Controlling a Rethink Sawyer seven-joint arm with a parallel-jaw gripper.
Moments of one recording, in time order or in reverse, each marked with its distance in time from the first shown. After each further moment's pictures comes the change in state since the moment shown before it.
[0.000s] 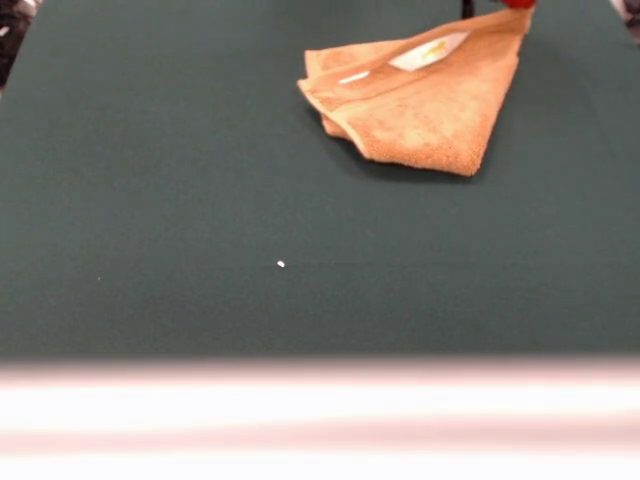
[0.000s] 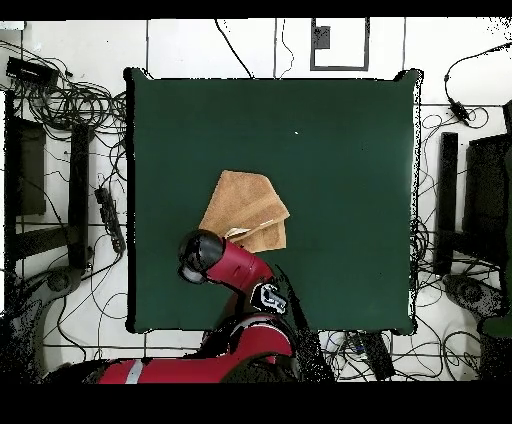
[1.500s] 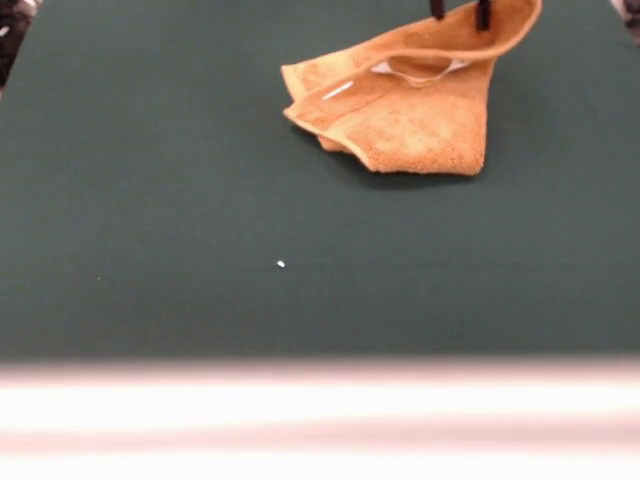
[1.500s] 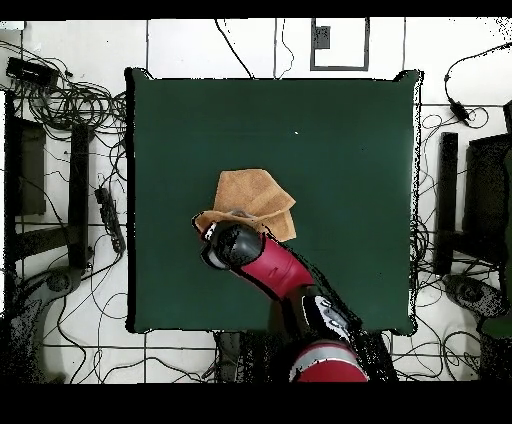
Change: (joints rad) arm -0.195 -0.178 0.092 0.091 0.002 -0.096 -0.001
